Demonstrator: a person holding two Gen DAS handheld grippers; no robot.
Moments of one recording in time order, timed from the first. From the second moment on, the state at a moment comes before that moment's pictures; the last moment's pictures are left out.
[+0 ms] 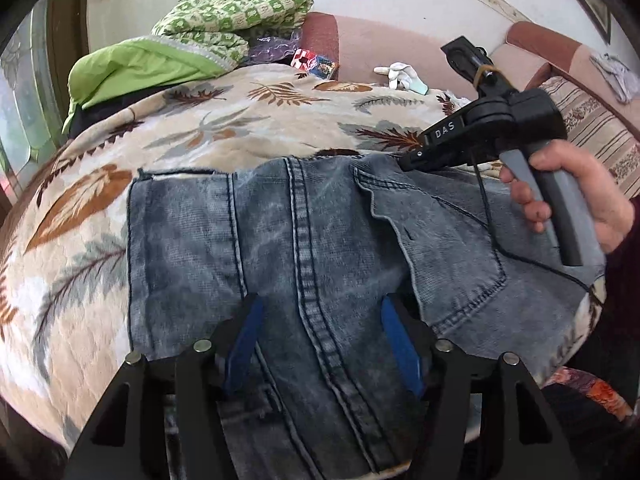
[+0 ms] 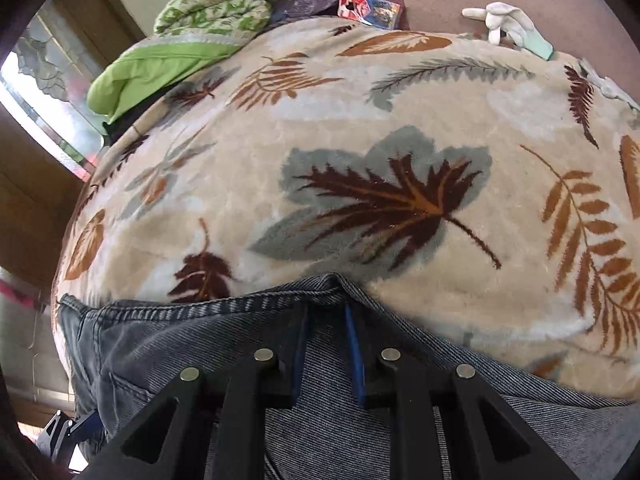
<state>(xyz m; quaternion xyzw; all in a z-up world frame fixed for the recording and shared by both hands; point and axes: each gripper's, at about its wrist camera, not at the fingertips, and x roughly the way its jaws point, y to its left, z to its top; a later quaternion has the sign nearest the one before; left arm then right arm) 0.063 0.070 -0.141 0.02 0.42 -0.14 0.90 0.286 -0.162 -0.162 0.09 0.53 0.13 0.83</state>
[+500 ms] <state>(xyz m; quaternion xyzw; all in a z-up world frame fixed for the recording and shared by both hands) 0.039 0.064 -0.107 0.00 0.42 -0.14 0.90 0.187 -0.285 -0.103 0.12 0.47 0.12 0.86</state>
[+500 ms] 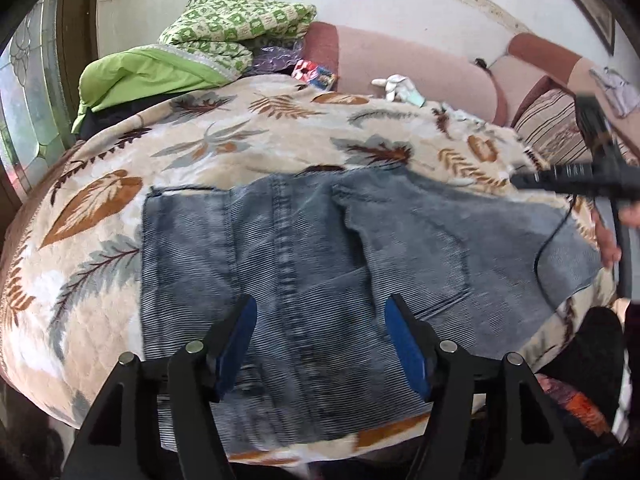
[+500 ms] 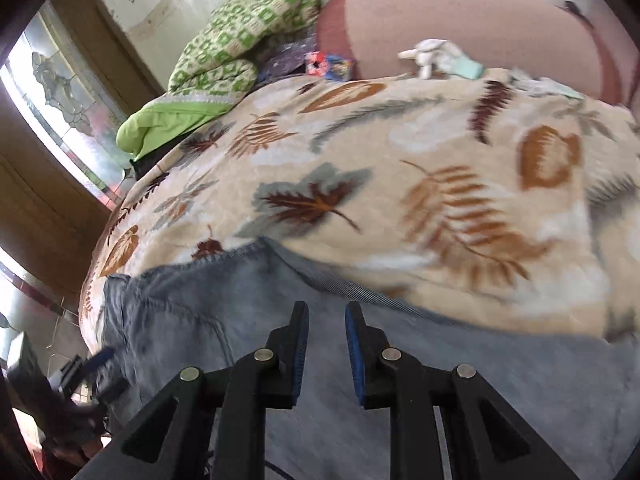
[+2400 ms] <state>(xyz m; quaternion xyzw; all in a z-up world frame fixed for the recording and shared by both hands) 0.103 -0.142 -0.137 0.07 0.54 -0.07 0.84 0.080 -0.396 -0.164 0.22 0.42 0.06 0.88</state>
